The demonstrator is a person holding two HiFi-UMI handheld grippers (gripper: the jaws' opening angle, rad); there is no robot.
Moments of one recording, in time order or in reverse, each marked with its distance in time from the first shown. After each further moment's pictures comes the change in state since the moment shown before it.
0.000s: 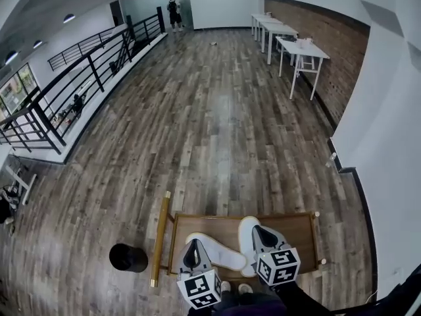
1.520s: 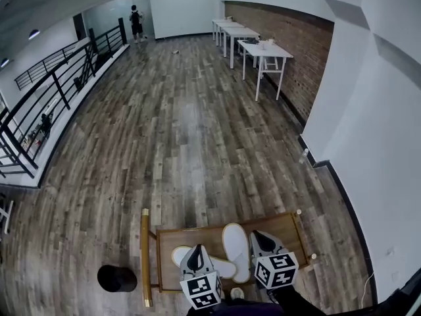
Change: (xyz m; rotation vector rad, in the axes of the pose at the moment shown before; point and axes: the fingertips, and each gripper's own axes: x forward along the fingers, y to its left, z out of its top) left arm 0.042 -0.047 -0.027 0.025 0.099 -0.255; right arm -0.019 -0.033 -0.001 0.073 -0.023 -0.190
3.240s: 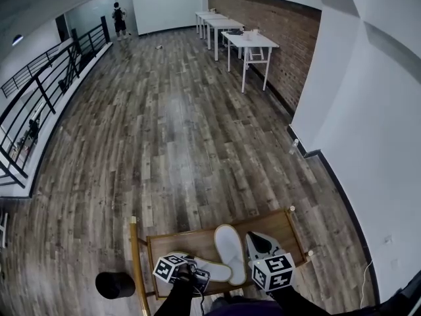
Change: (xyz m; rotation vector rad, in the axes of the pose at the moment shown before) left arm 0.056 0.069 -0.203 -1.141 0.661 0.343; right arm 0.011 -0.018 -0.005 -0.018 0.031 -0.021
